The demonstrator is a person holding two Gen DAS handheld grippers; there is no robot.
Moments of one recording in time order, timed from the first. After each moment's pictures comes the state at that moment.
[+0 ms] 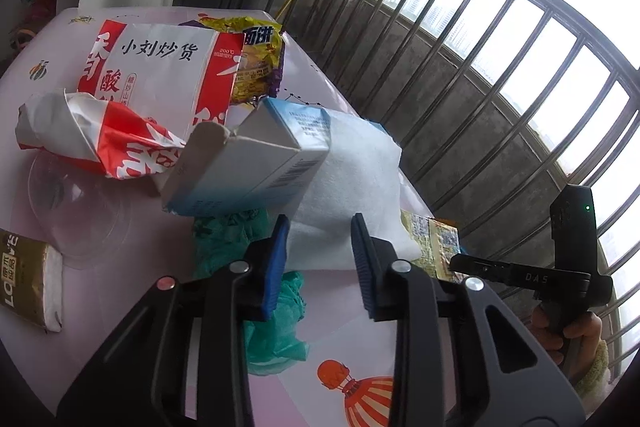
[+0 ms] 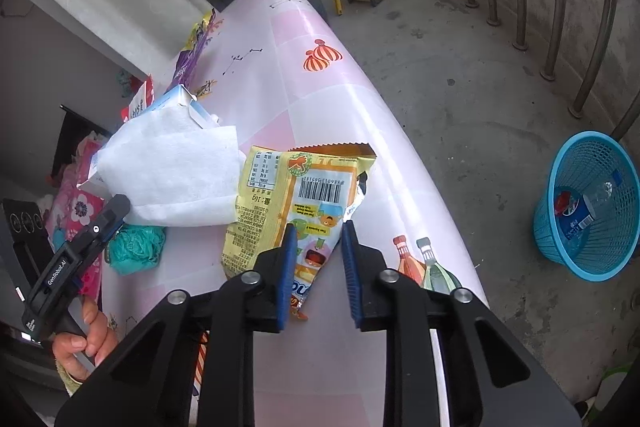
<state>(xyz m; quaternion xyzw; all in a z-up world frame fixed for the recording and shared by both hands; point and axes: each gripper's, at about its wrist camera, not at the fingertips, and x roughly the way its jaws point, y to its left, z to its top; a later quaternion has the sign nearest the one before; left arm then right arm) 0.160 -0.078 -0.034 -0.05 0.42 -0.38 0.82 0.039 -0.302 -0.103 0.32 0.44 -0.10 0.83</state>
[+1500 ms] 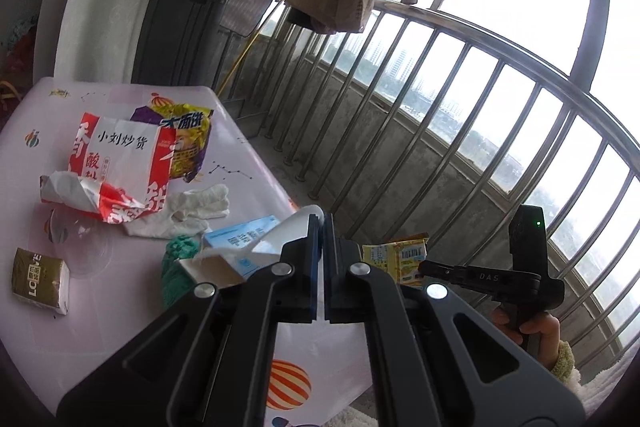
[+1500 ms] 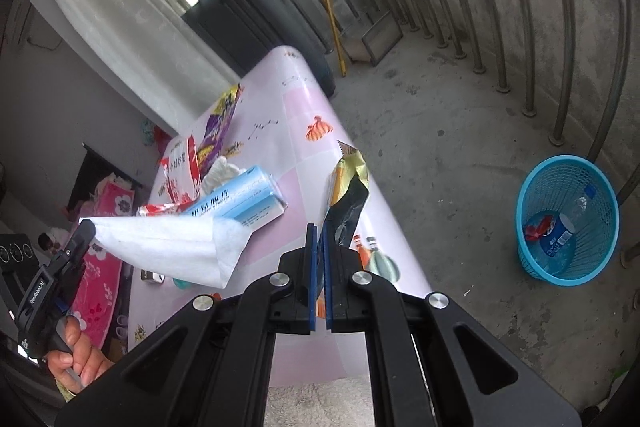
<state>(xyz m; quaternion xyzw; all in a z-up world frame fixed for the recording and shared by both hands) 0.071 -0.057 0.064 -0.08 0.30 -0.46 0.83 -0.051 -0.316 -0.037 0.33 0.33 -0.12 0.88</state>
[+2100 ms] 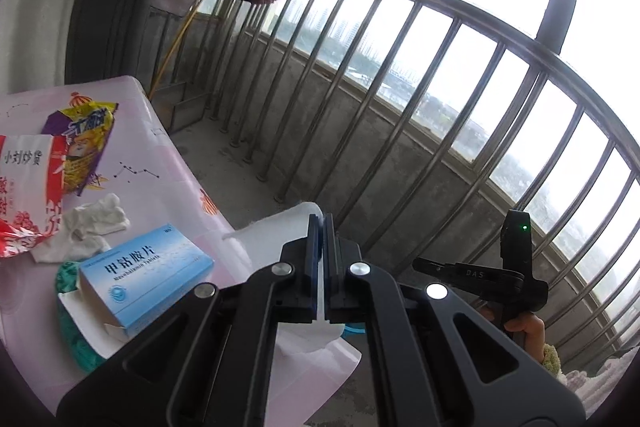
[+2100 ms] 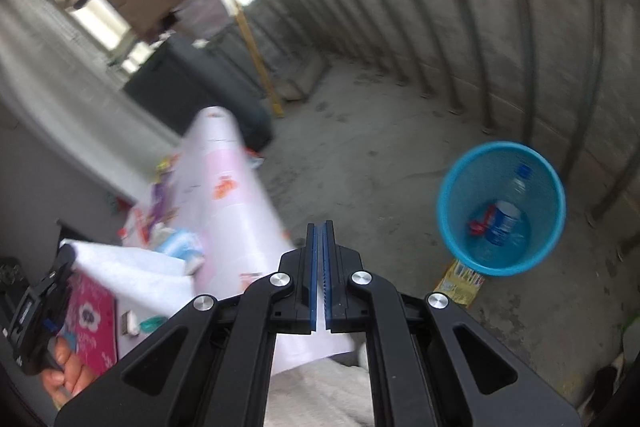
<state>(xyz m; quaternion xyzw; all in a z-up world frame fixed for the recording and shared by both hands) 0.056 -0.168 0.062 -0.04 0.32 -0.54 0.78 -0.136 -0.401 -0.061 0.39 0.28 -0.24 0.84</state>
